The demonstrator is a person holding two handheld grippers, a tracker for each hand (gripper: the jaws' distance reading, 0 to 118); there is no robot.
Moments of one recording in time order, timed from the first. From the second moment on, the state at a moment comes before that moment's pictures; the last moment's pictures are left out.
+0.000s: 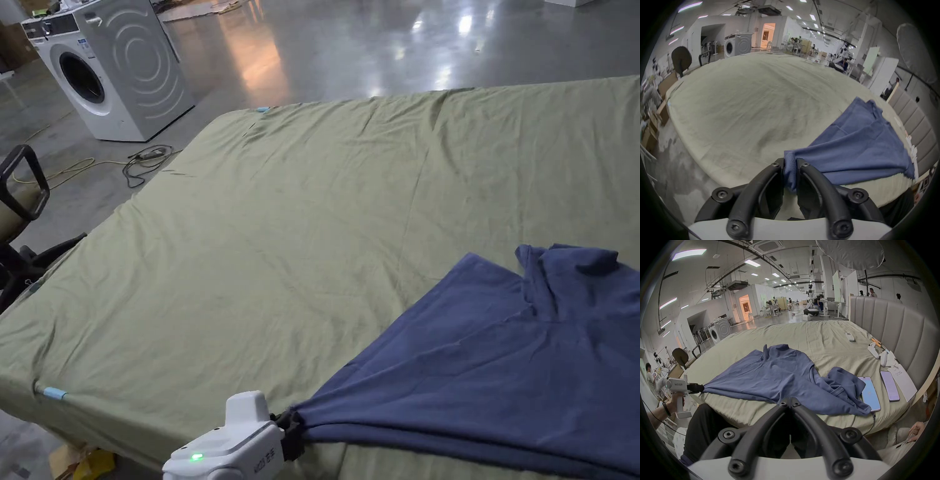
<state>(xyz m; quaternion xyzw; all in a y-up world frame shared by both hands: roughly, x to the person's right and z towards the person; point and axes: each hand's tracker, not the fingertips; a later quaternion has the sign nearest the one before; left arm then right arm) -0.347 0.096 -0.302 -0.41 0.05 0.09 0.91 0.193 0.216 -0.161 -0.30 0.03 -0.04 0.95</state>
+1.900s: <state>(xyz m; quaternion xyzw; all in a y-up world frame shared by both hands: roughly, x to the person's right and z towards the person) -0.340 0.300 -0.298 -0.19 -0.02 0.14 0.97 0.260 0.358 -0.407 -0.20 0.14 0.05 0.97</state>
